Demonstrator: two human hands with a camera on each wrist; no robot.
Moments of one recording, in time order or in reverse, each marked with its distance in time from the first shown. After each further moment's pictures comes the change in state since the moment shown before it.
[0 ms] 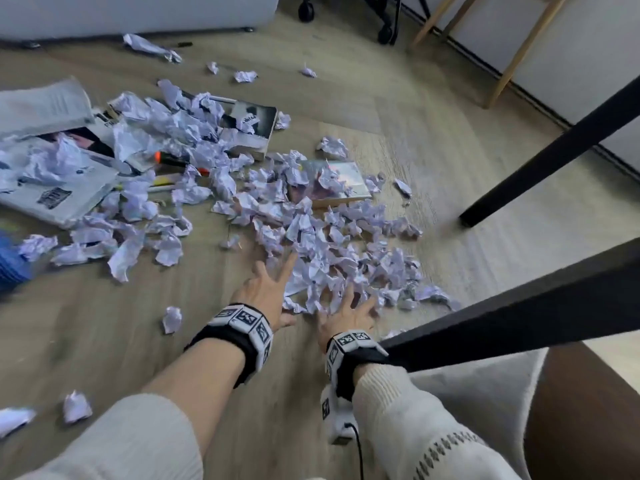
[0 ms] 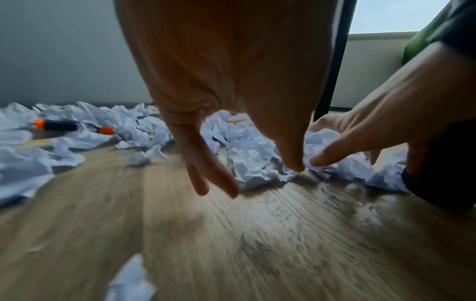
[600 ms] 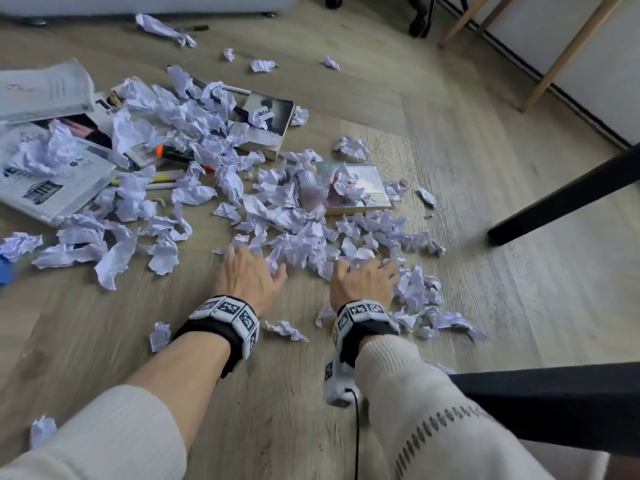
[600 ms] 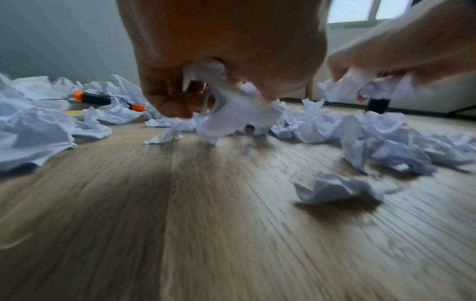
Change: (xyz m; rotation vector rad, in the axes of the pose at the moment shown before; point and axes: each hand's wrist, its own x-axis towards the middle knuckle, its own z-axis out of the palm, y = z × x) left_hand 0.050 -0.025 -0.013 -0.100 0.339 -0.263; right_hand 0.065 -0.048 -0.052 0.085 0.359 -0.101
